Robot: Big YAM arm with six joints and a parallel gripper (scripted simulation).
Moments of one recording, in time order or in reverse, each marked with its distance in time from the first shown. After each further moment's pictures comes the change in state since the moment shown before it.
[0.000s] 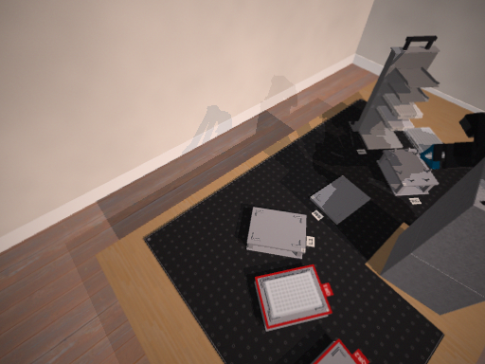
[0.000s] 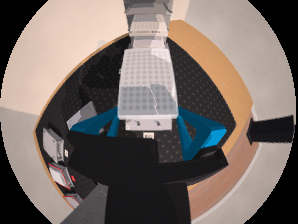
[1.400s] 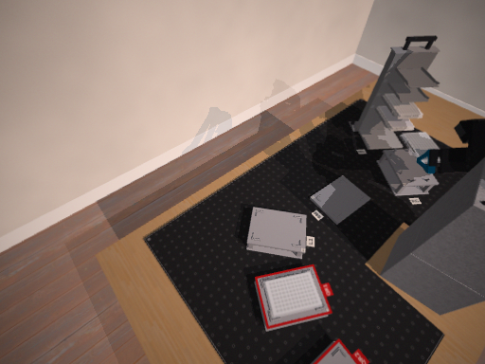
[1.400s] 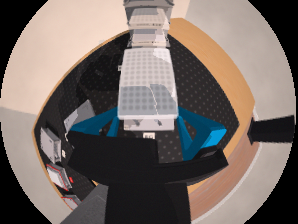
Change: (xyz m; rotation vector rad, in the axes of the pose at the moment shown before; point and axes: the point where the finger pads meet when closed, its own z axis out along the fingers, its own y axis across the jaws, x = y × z) arm 0.014 0.000 0.013 -0.001 0.002 0.001
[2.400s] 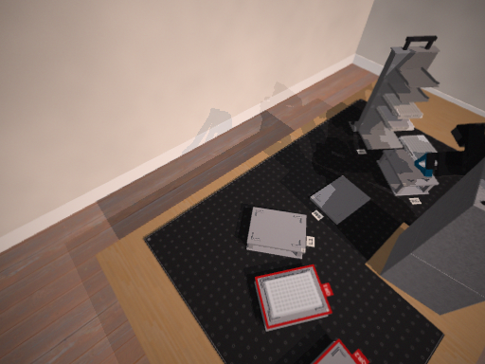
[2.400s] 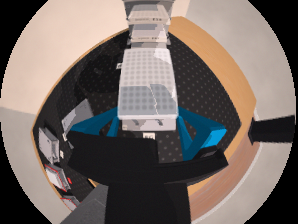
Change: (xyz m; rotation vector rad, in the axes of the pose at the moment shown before) arm 0.009 0.000 0.009 0.000 0.001 0.000
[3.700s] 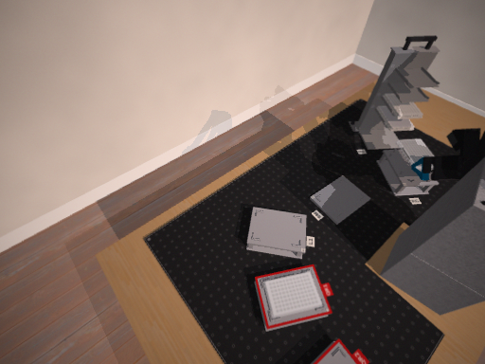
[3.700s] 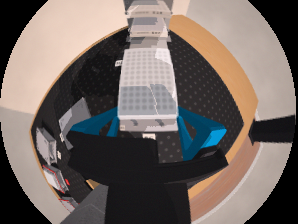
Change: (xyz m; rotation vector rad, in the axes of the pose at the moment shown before) arm 0.012 0.000 0.012 0.000 -0.001 0.000
